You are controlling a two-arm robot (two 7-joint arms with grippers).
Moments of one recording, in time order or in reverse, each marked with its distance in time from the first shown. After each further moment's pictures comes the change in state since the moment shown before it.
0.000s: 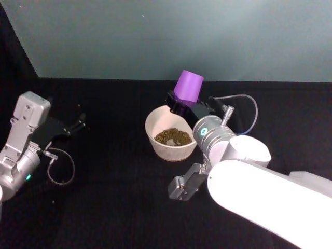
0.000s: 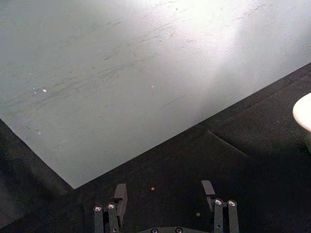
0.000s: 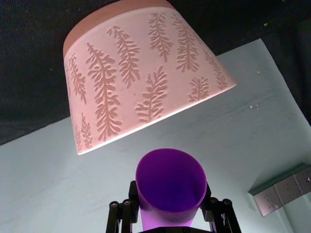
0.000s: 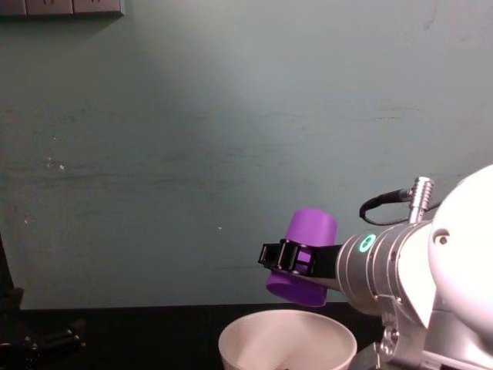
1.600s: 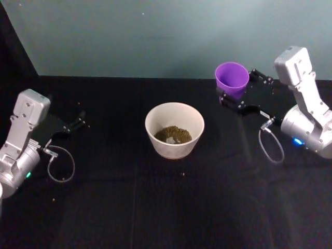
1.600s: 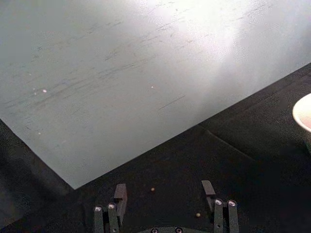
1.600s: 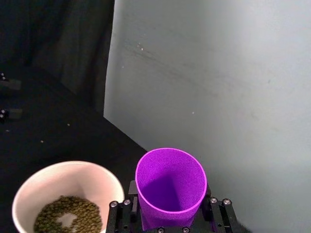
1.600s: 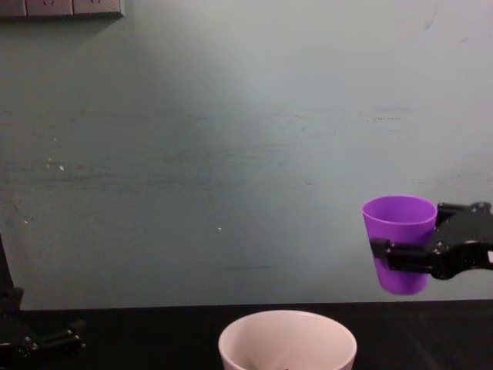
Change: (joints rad) left arm 0.000 0.000 0.000 0.000 0.000 0.000 0.000; right arm -0.488 -0.169 1.043 0.075 1.783 -0.047 -0.212
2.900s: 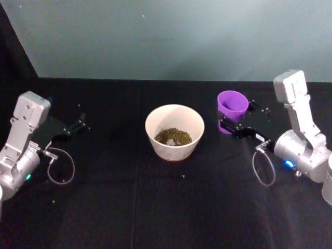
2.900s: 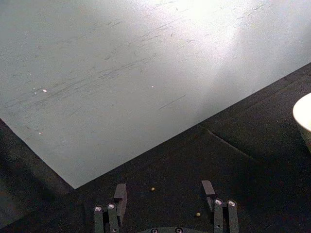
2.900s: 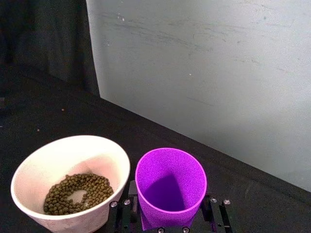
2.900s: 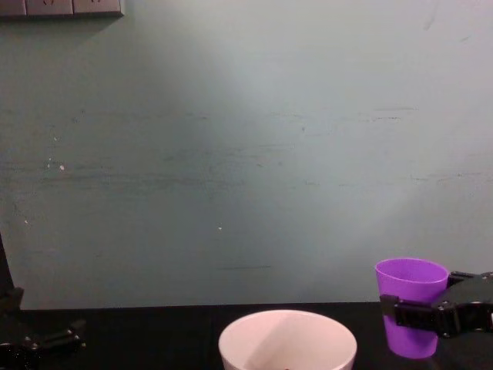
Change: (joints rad) left arm 0.000 0.000 0.000 0.000 0.000 0.000 0.000; right arm -0.054 -0.035 0.001 0.055 0.091 0.090 -0.081
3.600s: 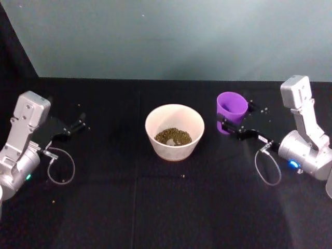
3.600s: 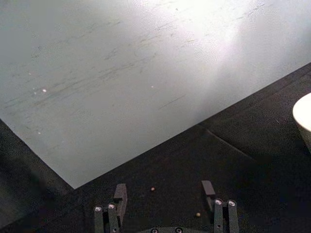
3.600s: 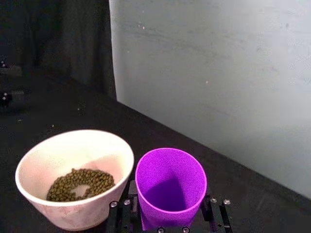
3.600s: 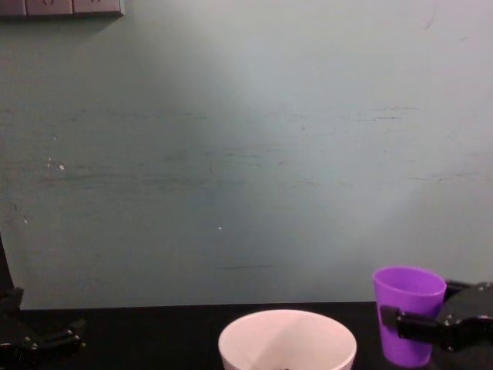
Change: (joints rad) left arm 0.000 0.000 0.000 0.000 0.000 0.000 0.000; right arm 0.086 0.057 -0.047 0.190 0.088 -0.182 0.106
